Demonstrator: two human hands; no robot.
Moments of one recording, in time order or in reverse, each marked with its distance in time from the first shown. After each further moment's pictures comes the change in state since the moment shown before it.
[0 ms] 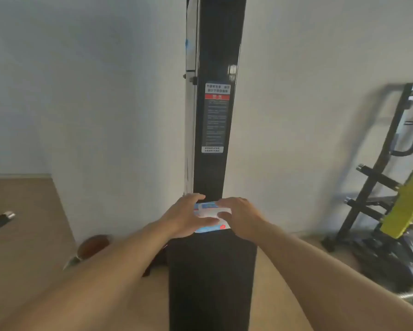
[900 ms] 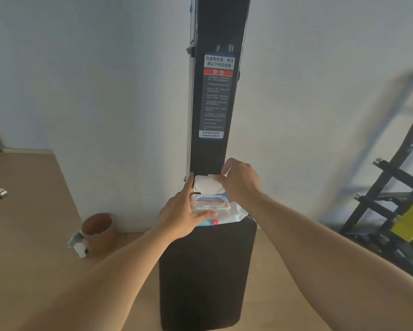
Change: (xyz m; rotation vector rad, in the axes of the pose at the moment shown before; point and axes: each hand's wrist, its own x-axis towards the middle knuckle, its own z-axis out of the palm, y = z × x) left_hand 0.016 -0.017 0.042 -0.084 0.150 -0.080; right_hand 0.068 -0.001 -0.020 -0.007 0.235 0.083
